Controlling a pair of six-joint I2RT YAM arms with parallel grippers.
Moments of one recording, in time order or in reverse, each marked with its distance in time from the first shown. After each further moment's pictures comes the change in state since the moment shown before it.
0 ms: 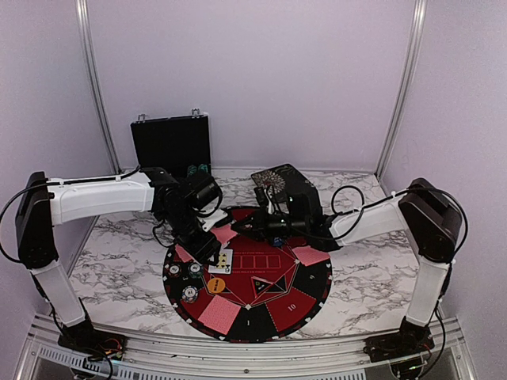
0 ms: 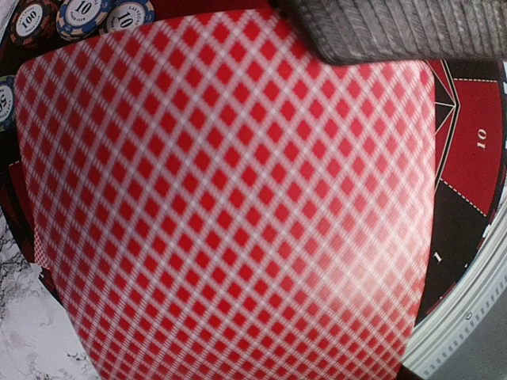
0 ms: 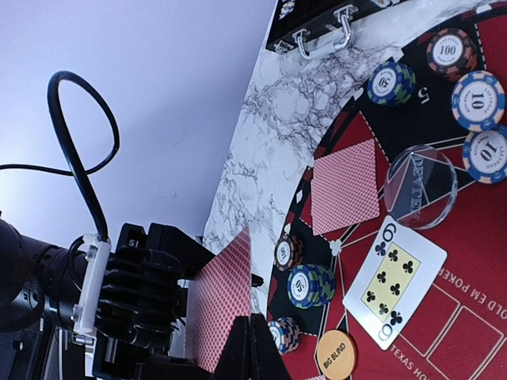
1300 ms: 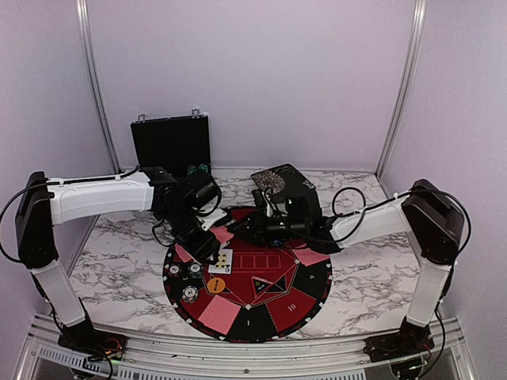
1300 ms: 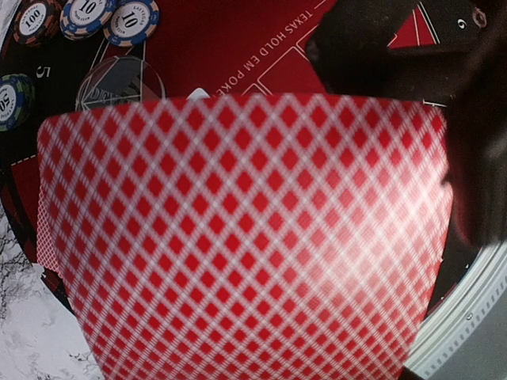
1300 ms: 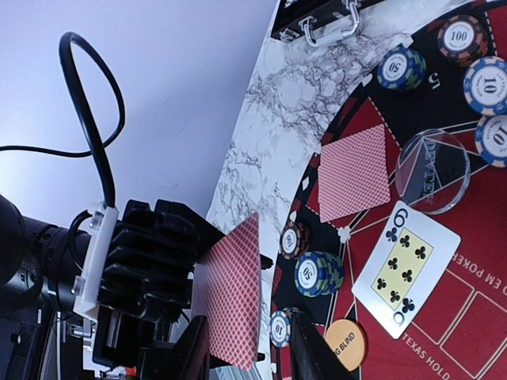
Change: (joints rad) left arm 0.006 0.000 0.000 0.000 0.002 0.004; right arm 0.027 -0.022 -0.014 -0.016 0.004 -0.008
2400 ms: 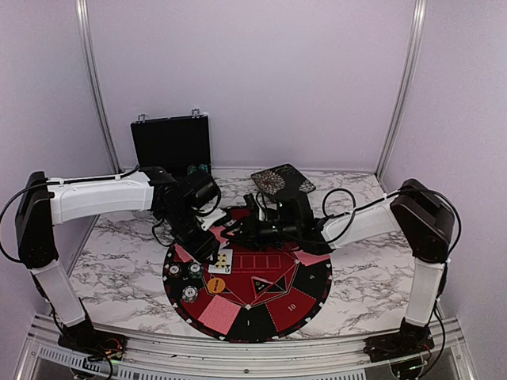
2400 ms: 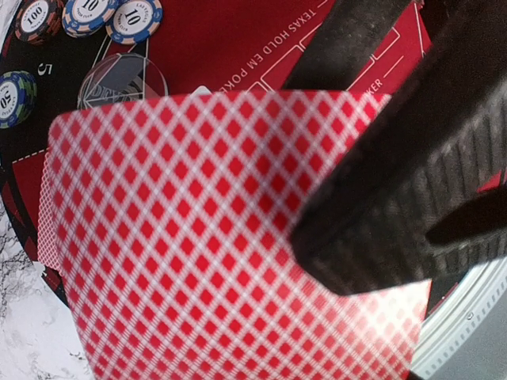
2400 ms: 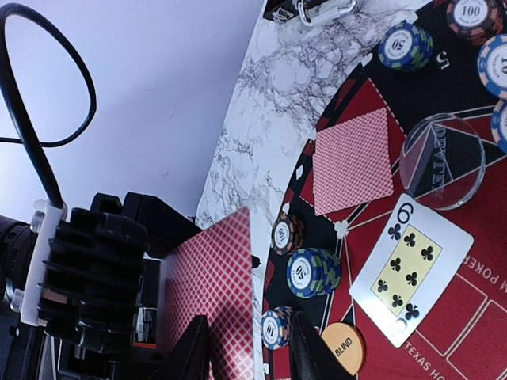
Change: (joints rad) left arm 0.004 0.000 0.000 -0.003 -0.001 0.000; right arm 0.021 0.069 0.056 -0.027 -0.010 -0.015
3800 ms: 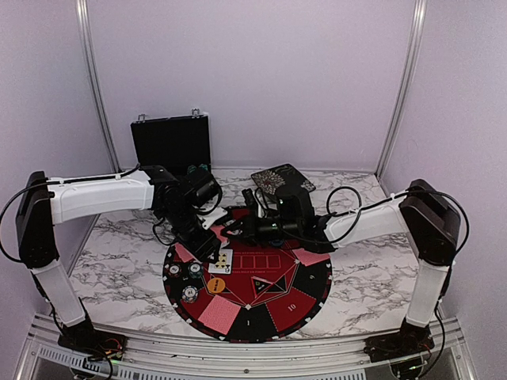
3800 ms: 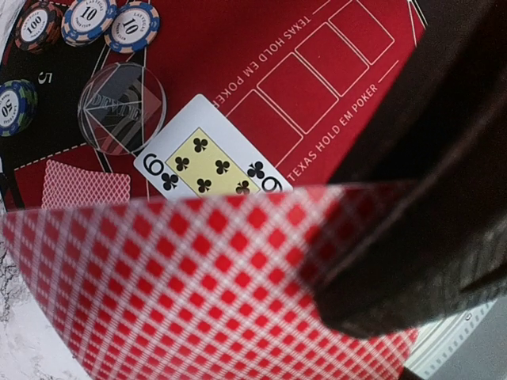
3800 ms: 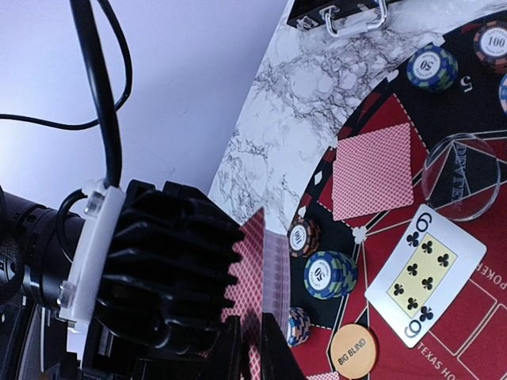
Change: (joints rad) left arm 0.000 0.005 0.015 -0.003 0.002 0.005; right arm 0.024 -0.048 0.006 -0.026 0.023 -0.046
